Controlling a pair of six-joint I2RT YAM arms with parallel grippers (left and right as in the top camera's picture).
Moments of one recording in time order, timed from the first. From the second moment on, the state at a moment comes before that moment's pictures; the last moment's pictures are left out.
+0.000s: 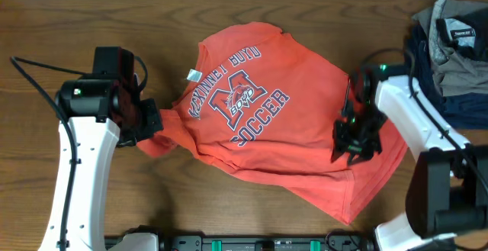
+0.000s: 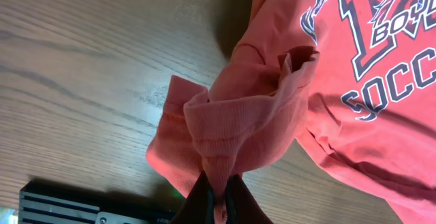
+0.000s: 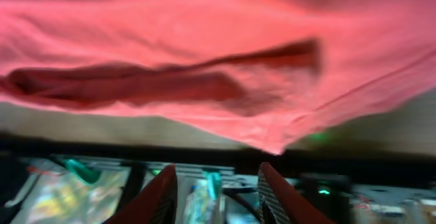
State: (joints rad) left arm 0.00 1.35 1.33 -1.39 0.02 -0.32; right arm 0.13 1.71 1.13 -1.40 -0.31 0.28
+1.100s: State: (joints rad) left arm 0.00 1.35 1.33 -1.39 0.02 -0.33; right arm 0.13 1.59 0.73 -0.95 -0.29 0.75
